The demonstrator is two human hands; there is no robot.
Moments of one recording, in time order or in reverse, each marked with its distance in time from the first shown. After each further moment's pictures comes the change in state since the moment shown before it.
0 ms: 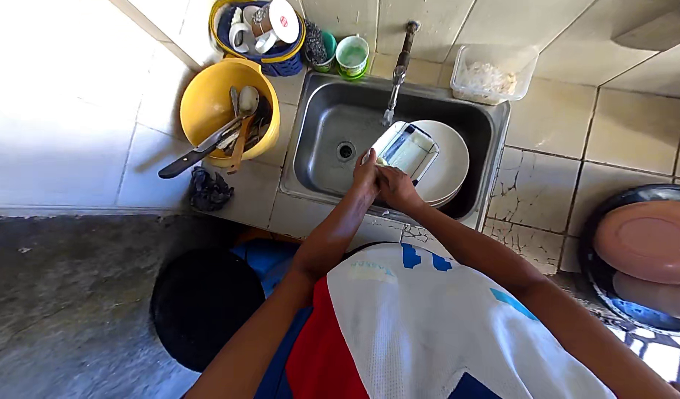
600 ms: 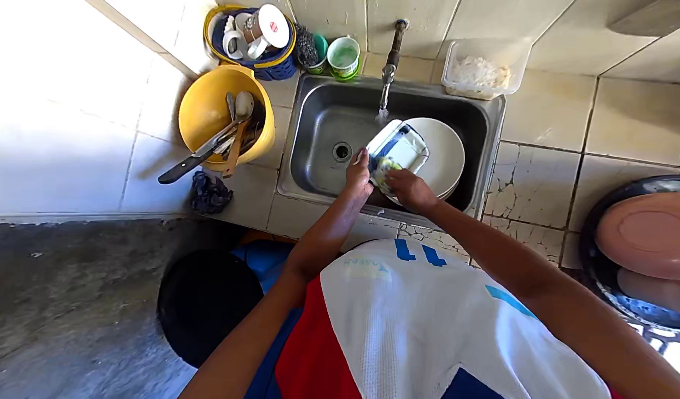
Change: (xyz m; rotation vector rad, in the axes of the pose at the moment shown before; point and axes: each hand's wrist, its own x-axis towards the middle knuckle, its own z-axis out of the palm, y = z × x) left_hand 0.004 -0.007 0.003 -0.006 0.028 0.099; right_hand -0.019 0.073 -0.017 -0.098 0.030 -0.332
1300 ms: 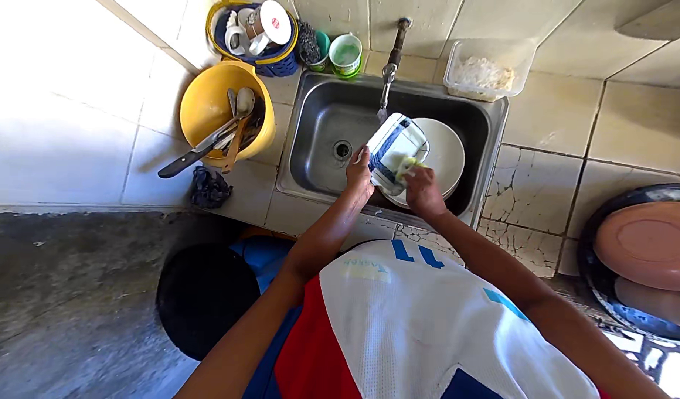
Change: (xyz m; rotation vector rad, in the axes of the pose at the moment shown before) left_hand -0.012 0.002 0.011 -0.011 0.027 0.049; right_hand -0.024 0.001 -0.011 -0.189 0.093 0.266
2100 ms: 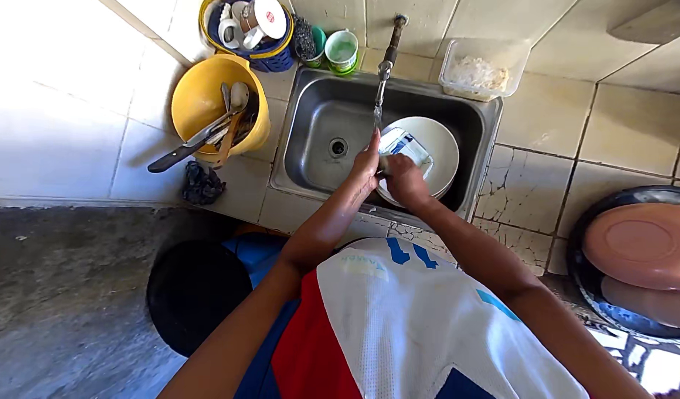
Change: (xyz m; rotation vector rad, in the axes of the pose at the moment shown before) left_hand -0.020 0.030 0.033 0.154 -0.141 -0.221; right_hand 0.038 -0.063 -0.036 0.076 -0.105 0.014
